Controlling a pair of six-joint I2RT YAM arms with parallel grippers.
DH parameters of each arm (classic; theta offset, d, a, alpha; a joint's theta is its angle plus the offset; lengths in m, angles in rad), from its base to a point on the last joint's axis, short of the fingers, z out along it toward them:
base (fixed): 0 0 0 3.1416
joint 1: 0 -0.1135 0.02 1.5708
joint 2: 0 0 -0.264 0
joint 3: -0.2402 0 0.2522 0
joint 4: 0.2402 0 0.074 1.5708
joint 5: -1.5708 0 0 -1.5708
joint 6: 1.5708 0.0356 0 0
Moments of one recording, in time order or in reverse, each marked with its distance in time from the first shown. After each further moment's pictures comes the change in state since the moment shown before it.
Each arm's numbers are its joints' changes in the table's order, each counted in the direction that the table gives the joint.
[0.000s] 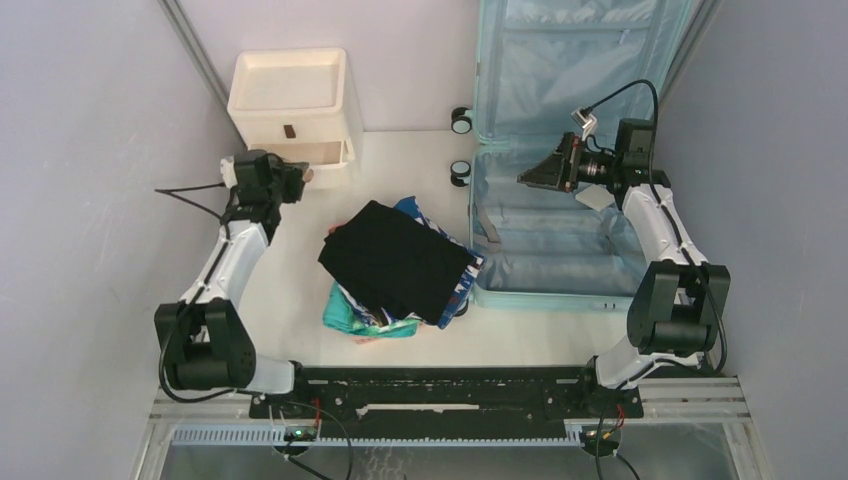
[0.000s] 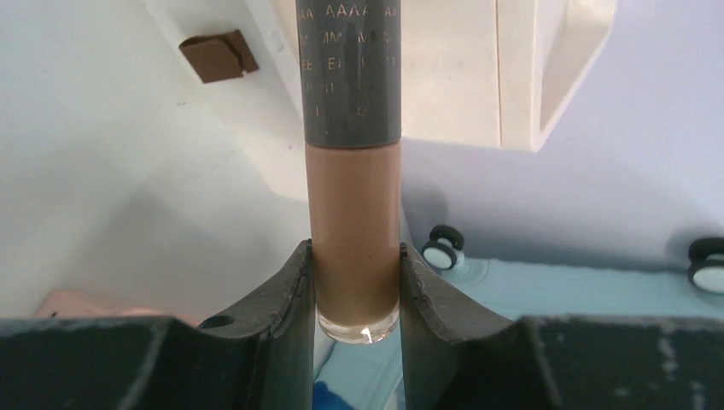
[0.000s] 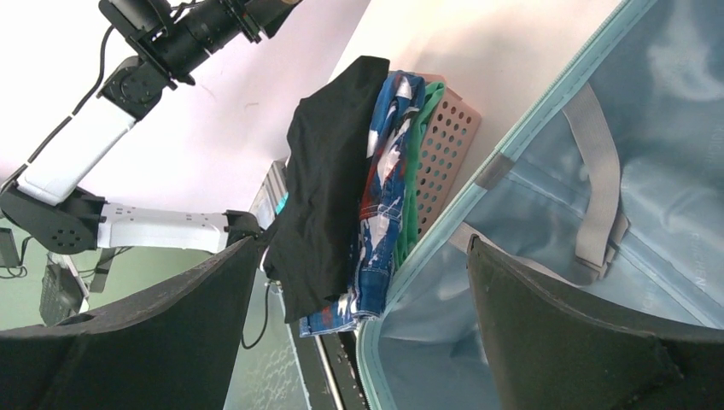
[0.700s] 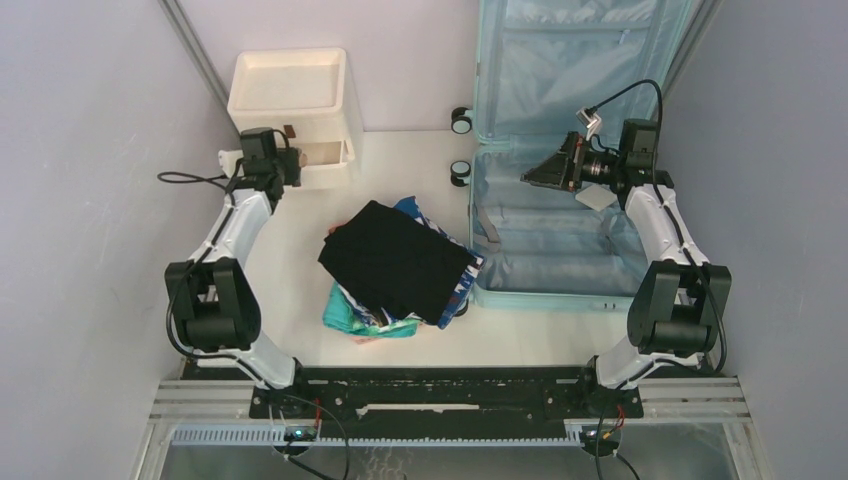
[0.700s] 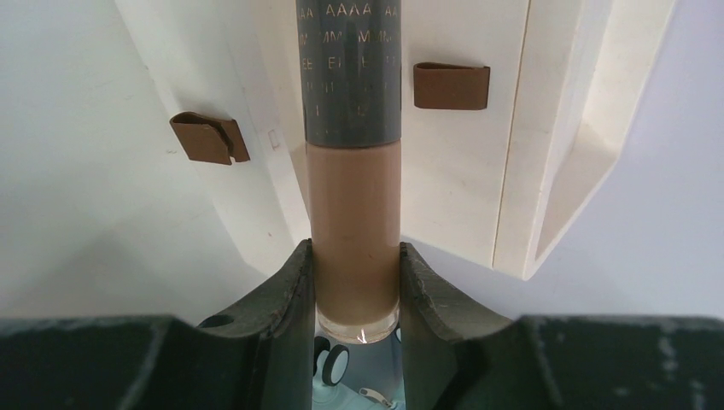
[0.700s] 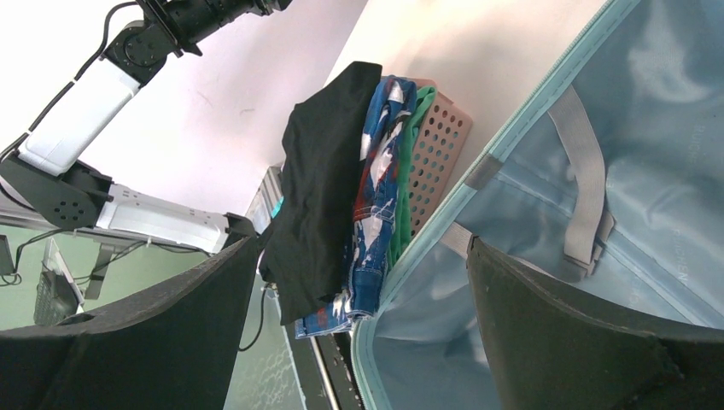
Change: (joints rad) left arm 0.000 0.246 -0.274 0.142 0.151 -0.180; right arm 0.024 0.000 0.000 -0.003 0.000 -0.005
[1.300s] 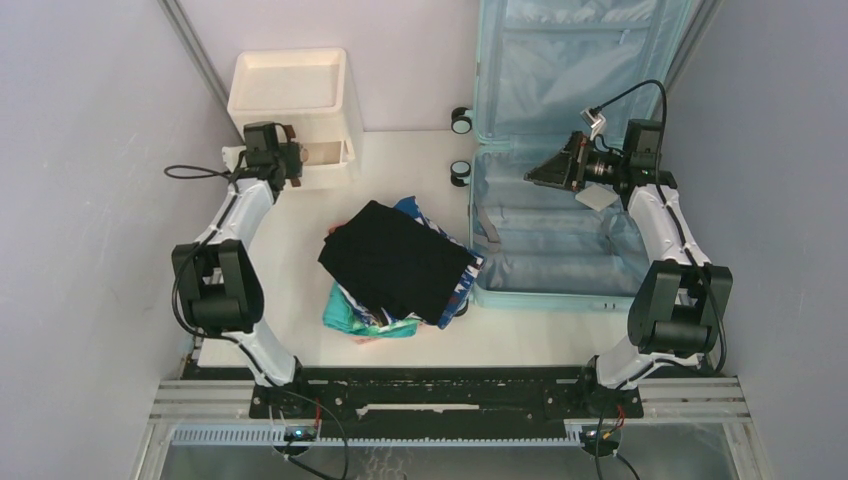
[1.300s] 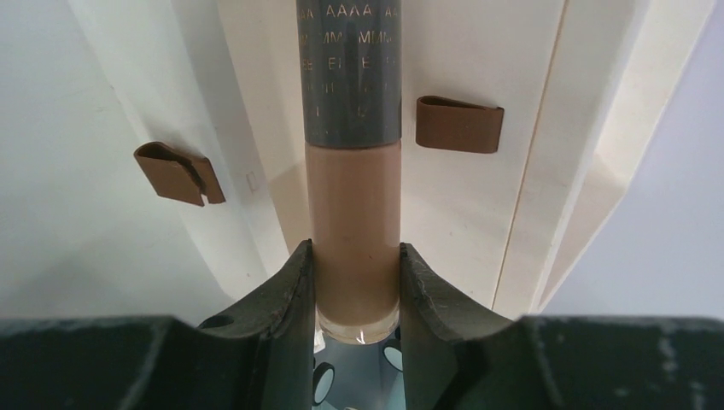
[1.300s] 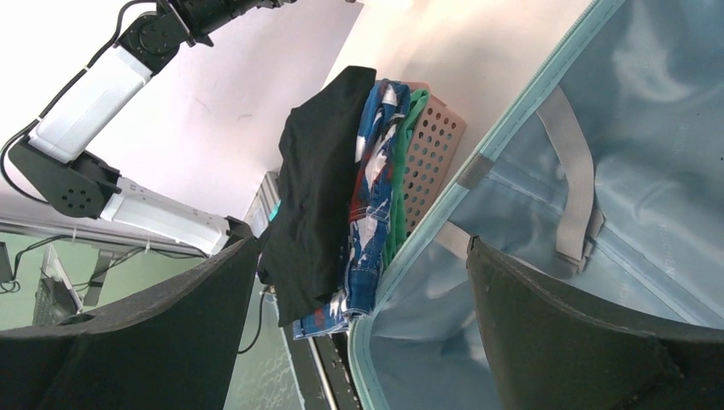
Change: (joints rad) left arm -0.013 0.106 -0.086 -0.001 -0.008 -0.031; right arm 0.017 0.000 0.000 0.003 0.001 0.000
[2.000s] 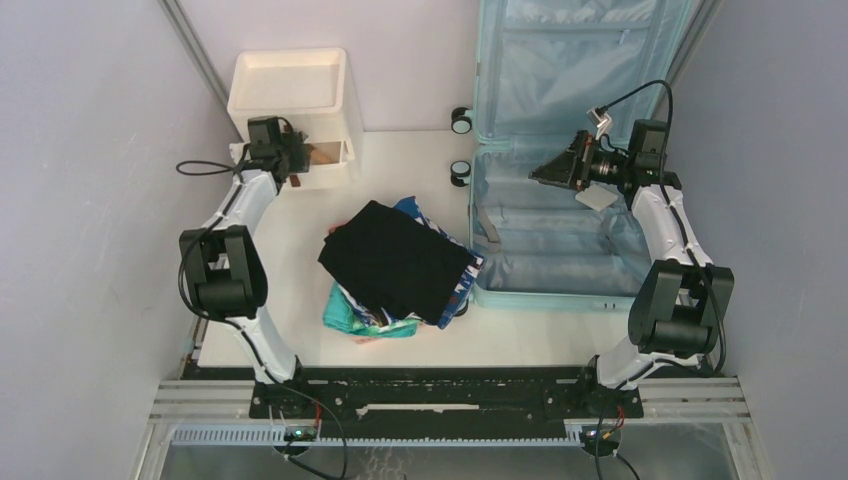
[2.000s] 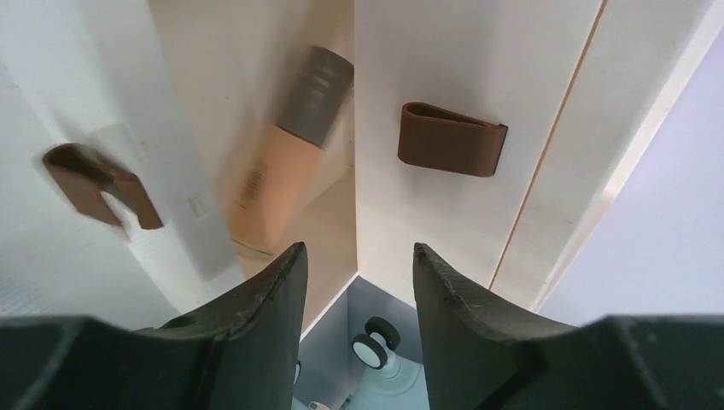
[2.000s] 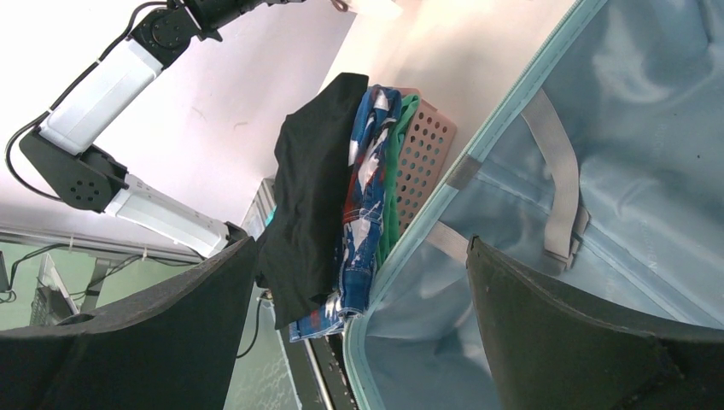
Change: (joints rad) left arm -0.003 0.118 -0.099 -0.012 -0.076 -0.085; right arm 0.029 0.000 0.000 -0.004 0.002 0.001
